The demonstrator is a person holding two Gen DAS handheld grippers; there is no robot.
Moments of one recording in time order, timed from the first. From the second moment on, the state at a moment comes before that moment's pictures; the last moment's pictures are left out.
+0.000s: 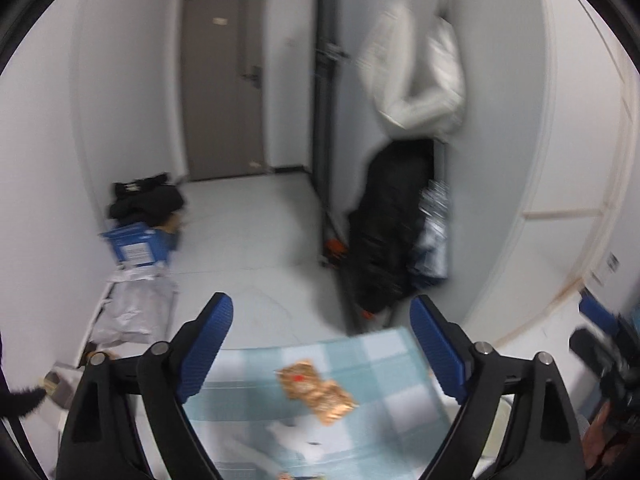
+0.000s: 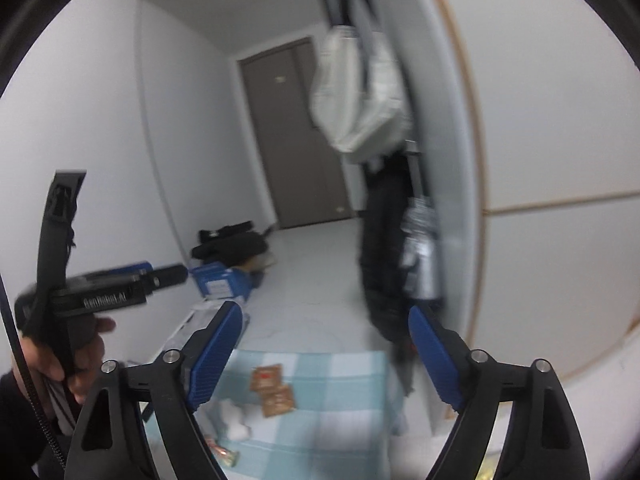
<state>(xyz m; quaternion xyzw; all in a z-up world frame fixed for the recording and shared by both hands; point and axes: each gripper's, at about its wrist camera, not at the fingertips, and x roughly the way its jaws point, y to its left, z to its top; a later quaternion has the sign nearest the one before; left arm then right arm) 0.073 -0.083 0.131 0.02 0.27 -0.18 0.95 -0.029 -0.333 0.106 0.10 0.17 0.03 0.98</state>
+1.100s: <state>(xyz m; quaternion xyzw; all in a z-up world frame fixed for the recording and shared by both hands) 0.082 0.041 0.003 -0.08 0.36 -0.07 0.93 0.047 -0.195 -0.013 0.04 0.28 0.12 0.95</state>
